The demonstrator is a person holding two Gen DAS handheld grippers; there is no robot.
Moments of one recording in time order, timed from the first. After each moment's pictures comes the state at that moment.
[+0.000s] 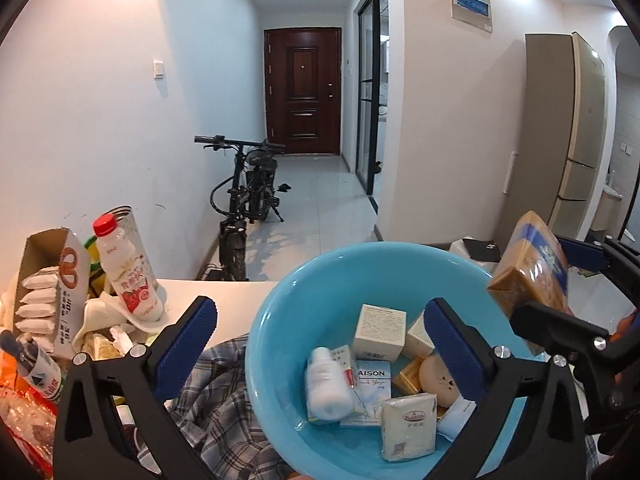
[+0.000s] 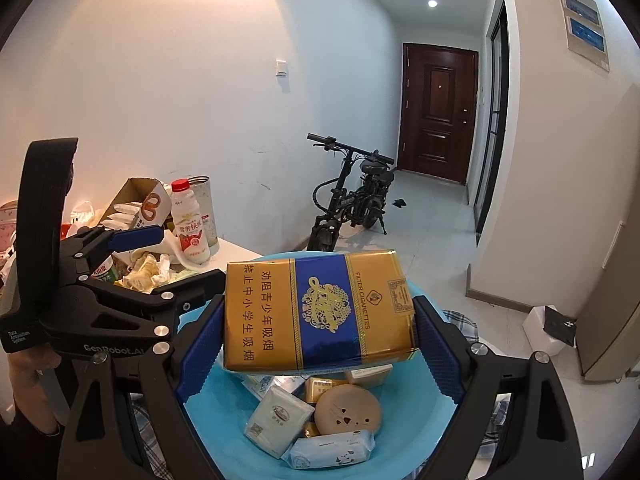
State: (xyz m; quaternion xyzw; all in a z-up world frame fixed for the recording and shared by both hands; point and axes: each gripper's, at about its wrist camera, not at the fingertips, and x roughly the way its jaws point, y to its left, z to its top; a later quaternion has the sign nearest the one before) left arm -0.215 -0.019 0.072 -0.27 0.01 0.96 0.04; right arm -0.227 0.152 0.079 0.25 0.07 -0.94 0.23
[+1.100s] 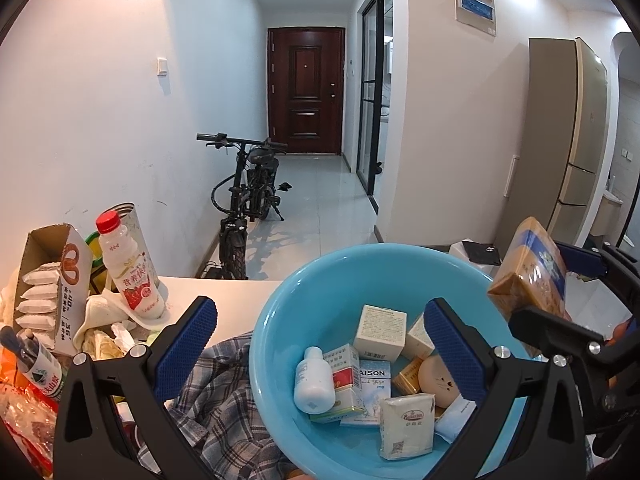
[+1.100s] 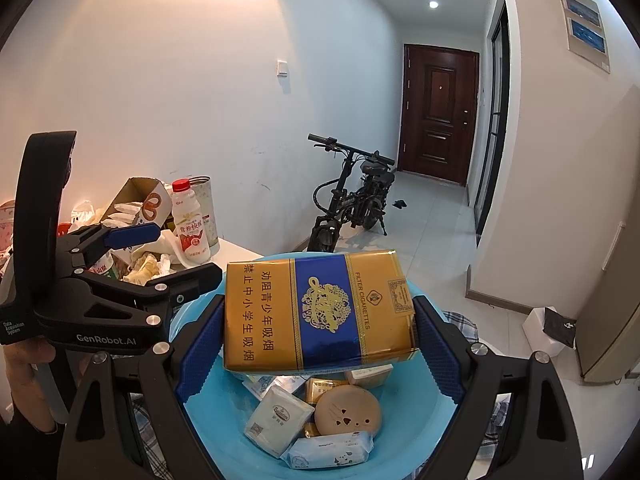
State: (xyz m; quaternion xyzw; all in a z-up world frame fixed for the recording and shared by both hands) left arm -0.214 -0.025 0.074 -0.27 0.00 0.96 0.04; right arm -0.226 0.153 0.080 0.25 0.08 -0.94 0.24
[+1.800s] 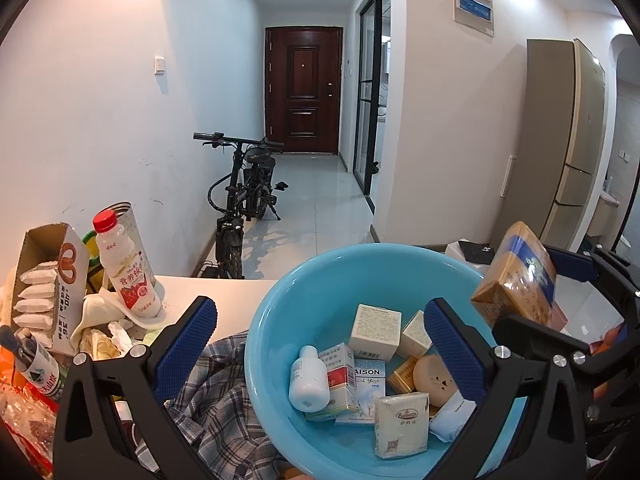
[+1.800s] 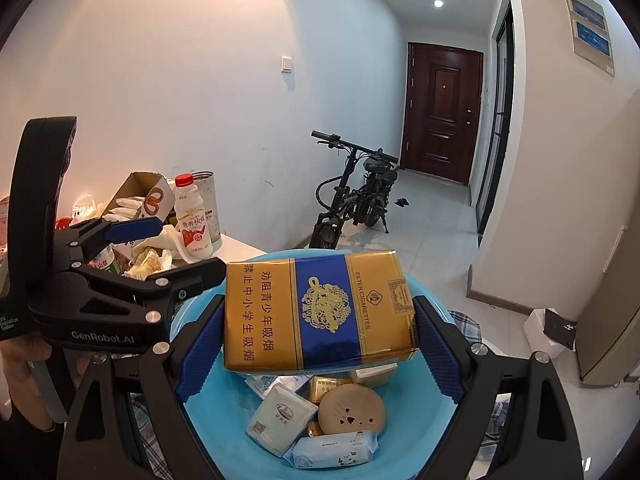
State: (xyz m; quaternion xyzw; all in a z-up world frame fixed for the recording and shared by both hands) left arm -0.213 -0.022 0.073 -0.27 0.00 0.96 0.05; right arm -0.224 0.142 0.077 0.25 0.08 -0.94 0.24
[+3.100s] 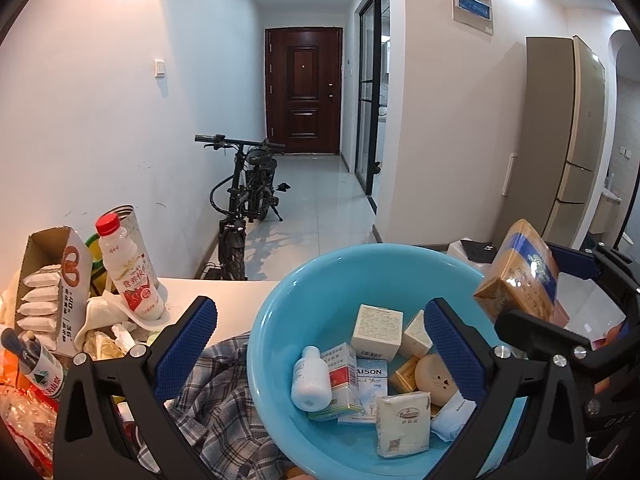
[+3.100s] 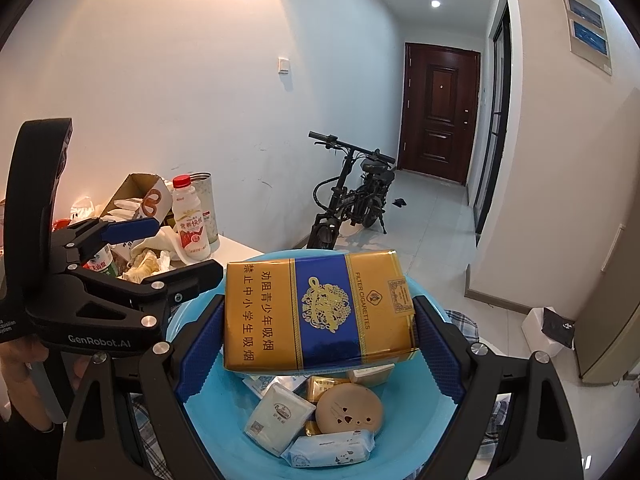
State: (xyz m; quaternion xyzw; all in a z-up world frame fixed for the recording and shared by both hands) left arm -0.211 -0.023 0.076 -0.27 0.00 0.96 0.05; right arm -0.224 0.144 0.077 0.25 0.08 -0.94 0.23
